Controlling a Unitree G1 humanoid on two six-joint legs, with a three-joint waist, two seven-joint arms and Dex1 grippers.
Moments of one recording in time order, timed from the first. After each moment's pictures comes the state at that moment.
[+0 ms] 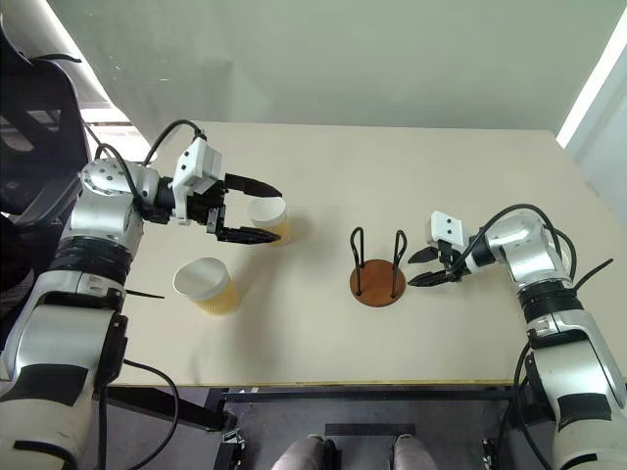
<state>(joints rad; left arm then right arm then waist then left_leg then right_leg) -1.20 0.71 -0.14 0.97 -0.25 -0.13 -1.57 -0.95 -0.64 0.25 0.71 0.02 0.02 1.46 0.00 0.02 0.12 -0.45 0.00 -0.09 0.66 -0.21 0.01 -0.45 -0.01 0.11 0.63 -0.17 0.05</state>
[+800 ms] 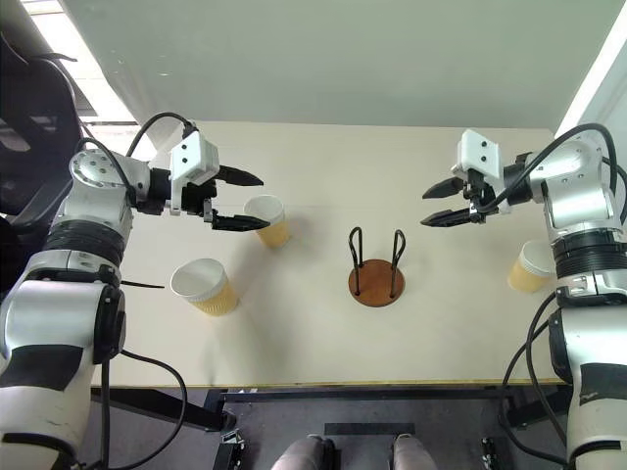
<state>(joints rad) -1.30 0.71 -0.10 1.22 0.04 -0.33 -1.43 -1.17 -0.74 0.17 0.66 0.05 0.07 1.51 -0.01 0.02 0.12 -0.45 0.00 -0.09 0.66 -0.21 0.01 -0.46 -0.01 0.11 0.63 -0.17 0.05</state>
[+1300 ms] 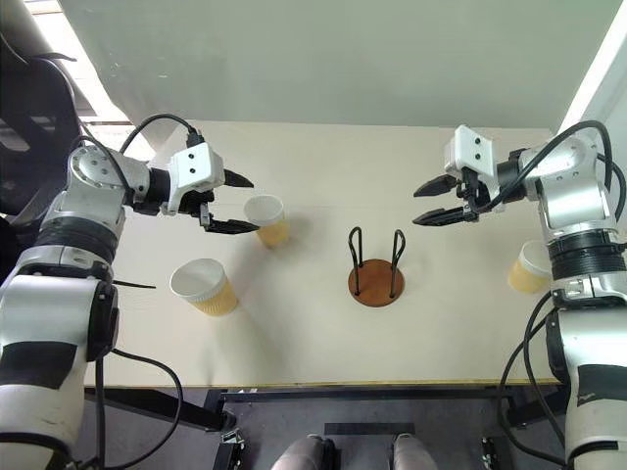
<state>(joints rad) -1.34 0.74 -0.17 1.28 0.20 -0.42 -1.32 -1.13 -0.73 0.17 0.56 0.07 0.12 1.51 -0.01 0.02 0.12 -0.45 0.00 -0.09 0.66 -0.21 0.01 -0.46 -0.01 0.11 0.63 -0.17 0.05</state>
